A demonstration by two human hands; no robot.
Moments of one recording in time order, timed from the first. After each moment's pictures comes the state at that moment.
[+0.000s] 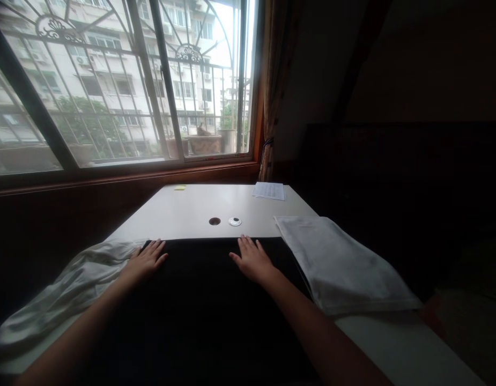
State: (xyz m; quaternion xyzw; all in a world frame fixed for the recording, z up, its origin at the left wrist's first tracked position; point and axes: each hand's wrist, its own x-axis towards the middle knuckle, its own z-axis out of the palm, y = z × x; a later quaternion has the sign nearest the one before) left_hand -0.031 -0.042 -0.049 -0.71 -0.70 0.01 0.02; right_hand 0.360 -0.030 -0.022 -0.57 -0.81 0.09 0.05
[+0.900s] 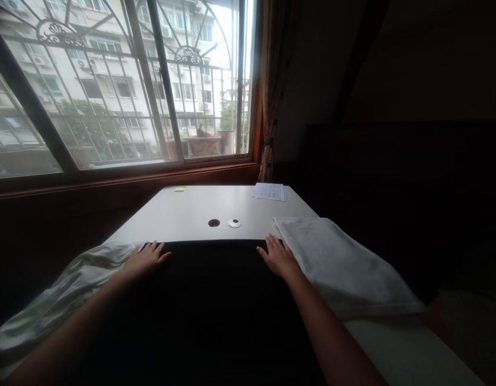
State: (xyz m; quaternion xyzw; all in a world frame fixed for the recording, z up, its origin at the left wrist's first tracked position) left_hand -0.014 -0.028 -0.027 -0.70 -0.71 0.06 0.02; right_hand 0.448 0.012 -0.068 -0.68 -0.73 0.02 0.05
